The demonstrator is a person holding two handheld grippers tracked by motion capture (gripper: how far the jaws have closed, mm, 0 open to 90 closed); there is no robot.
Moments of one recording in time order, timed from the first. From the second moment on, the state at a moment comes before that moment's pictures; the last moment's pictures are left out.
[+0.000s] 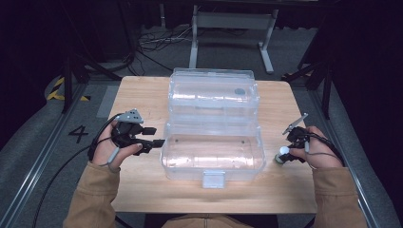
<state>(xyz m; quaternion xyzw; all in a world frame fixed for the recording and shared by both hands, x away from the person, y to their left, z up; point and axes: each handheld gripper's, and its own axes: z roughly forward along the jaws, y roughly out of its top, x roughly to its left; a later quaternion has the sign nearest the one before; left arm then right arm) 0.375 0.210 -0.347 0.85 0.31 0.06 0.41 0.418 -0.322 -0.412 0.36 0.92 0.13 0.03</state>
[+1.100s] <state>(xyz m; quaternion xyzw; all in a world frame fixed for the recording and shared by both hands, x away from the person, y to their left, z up) 0.371 0.217 -0.346 0.85 0.32 0.06 0.41 0.403 -0.297 -0.344 0.26 0.96 0.13 0.04</state>
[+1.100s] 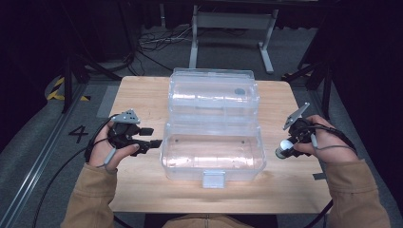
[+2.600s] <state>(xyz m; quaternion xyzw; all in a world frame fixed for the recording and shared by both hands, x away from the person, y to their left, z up) 0.370 0.220 -0.345 0.85 0.32 0.06 0.41 0.381 -0.243 -0.291 0.16 0.98 0.14 0.05</state>
